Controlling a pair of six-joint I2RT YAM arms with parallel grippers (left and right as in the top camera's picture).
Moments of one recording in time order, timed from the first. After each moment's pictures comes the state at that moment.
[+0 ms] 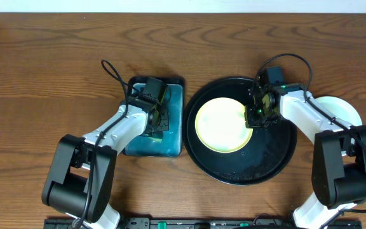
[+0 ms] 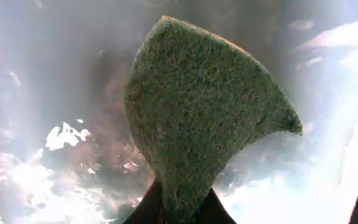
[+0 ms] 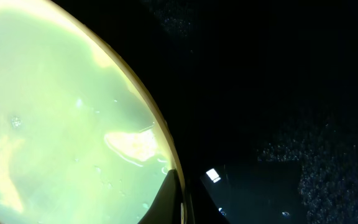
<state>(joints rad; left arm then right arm) -0.35 1.75 0.96 -0.56 -0.03 -0.43 0.19 1.84 1.10 -0.72 -0.18 0.18</state>
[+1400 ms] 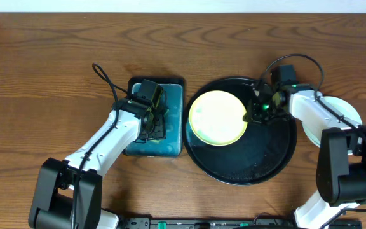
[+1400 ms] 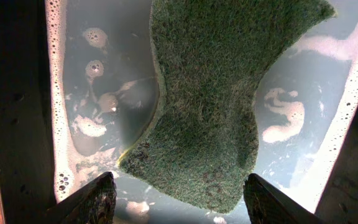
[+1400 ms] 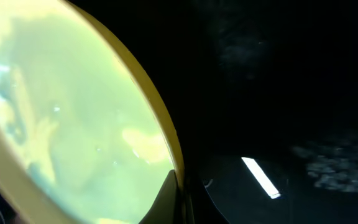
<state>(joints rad) -0.35 1.61 0.96 -0.78 -0.03 -0.44 0.10 1.84 1.09 -0.65 -0.47 0.19</state>
